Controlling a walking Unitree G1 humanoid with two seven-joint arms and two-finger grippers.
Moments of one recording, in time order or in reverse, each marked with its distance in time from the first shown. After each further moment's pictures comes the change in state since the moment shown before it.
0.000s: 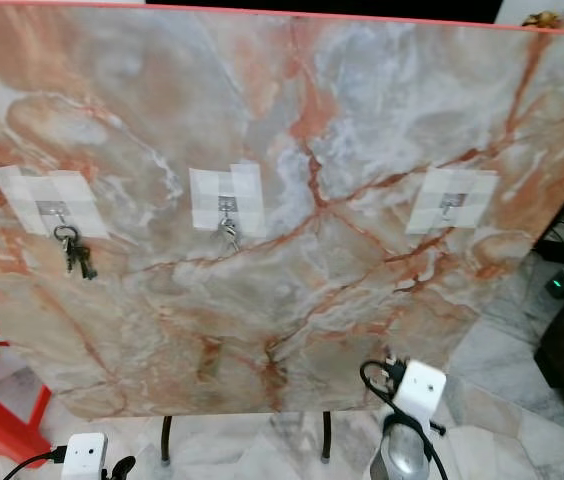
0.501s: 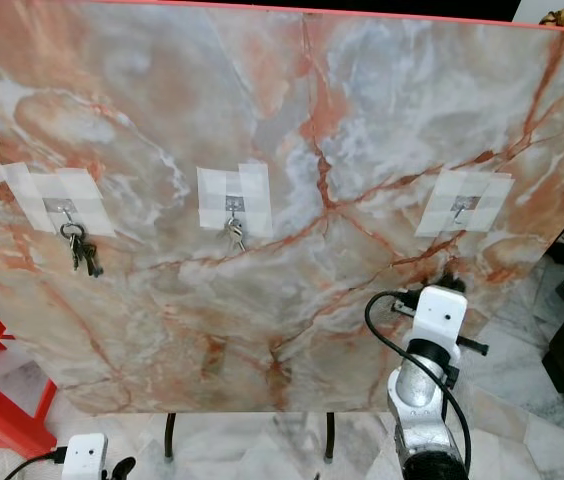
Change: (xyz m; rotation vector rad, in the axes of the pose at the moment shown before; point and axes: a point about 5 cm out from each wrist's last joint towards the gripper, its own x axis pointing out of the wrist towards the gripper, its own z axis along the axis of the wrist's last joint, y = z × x) left arm 0.000 -0.001 0.000 -0.002 0.000 -0.001; right arm 0.018 -0.012 0.089 -0.210 -0.435 -0.275
